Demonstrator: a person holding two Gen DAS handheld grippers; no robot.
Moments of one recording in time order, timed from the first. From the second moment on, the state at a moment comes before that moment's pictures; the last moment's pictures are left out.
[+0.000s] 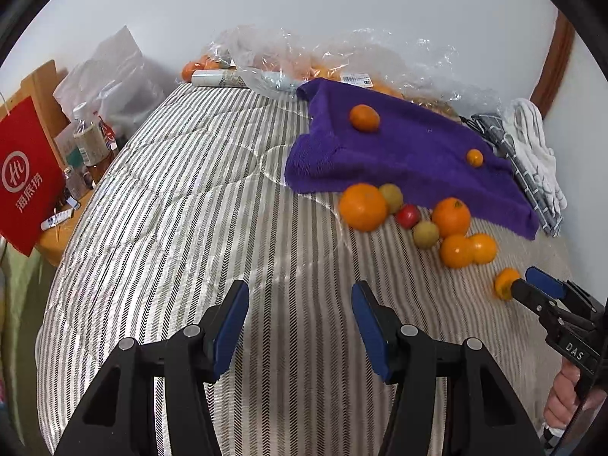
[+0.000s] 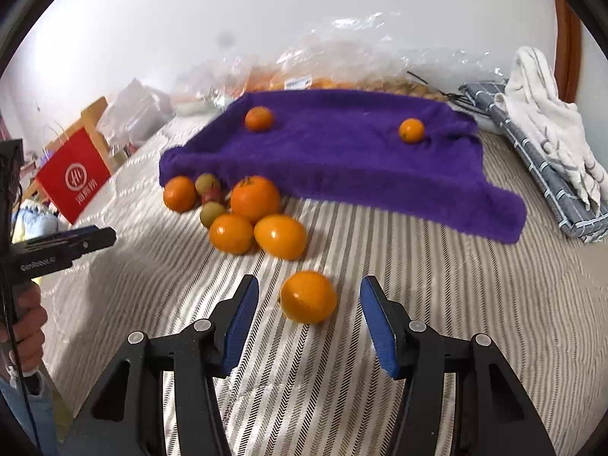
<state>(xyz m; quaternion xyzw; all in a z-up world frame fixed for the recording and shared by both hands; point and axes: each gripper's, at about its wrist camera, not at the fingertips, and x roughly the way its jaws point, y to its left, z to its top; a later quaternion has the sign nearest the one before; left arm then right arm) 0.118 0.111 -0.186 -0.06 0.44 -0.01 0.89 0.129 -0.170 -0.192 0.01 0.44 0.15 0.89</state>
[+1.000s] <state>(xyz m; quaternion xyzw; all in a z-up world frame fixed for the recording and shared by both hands) 0.203 0.057 -0.208 -0.02 0.43 -0.04 0.90 0.151 -0.232 -0.212 0.03 0.43 0.06 0.90</state>
